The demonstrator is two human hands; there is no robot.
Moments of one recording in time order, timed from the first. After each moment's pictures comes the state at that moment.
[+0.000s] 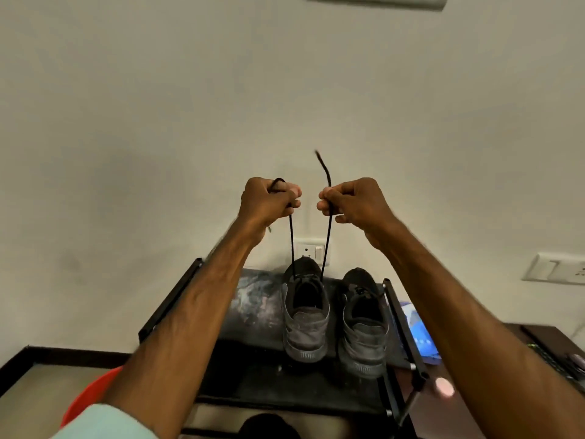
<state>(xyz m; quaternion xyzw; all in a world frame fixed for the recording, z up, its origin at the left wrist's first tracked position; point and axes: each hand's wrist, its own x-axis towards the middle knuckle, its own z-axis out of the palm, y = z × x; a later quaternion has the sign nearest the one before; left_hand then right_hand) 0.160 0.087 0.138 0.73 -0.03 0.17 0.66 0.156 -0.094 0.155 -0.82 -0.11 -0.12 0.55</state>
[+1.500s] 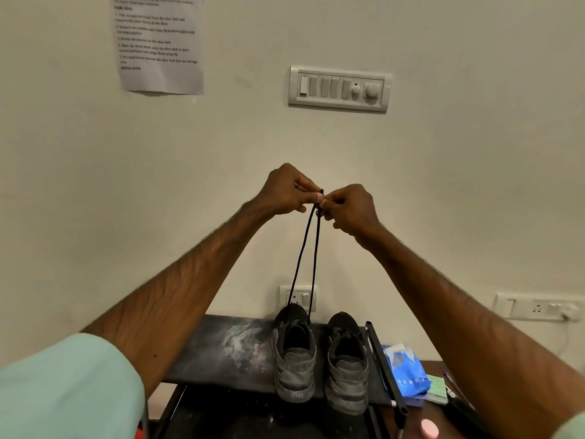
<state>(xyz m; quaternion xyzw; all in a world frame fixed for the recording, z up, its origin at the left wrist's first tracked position) 0.150 0.065 0.271 0.84 -0.26 0.24 0.42 0.129 -0.104 0.247 -0.85 -0.13 -0.27 0.43</state>
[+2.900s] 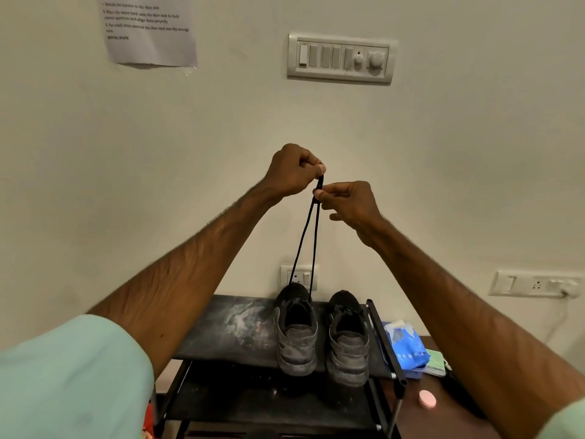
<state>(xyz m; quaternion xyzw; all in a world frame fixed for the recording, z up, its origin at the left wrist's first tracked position) 0.149 0.052 0.261 0.83 -0.22 0.27 0.43 0.138 -0.110 0.208 -0.78 -0.14 -0.19 0.59</state>
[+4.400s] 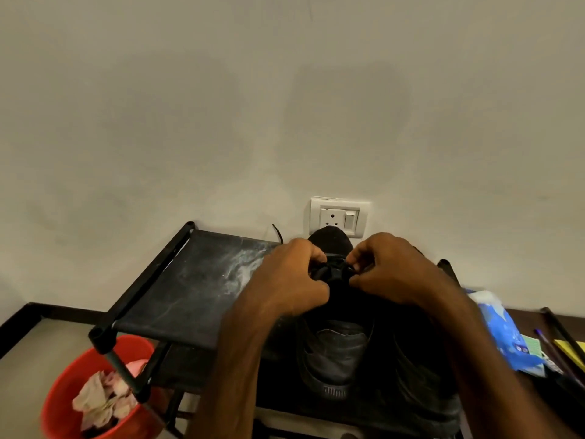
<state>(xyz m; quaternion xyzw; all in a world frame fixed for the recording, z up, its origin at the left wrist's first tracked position) 0.182 0.077 -0.017 0.92 -0.04 -0.05 0.39 0.216 -0.103 0.008 -0.96 -0.12 0.09 0.25</state>
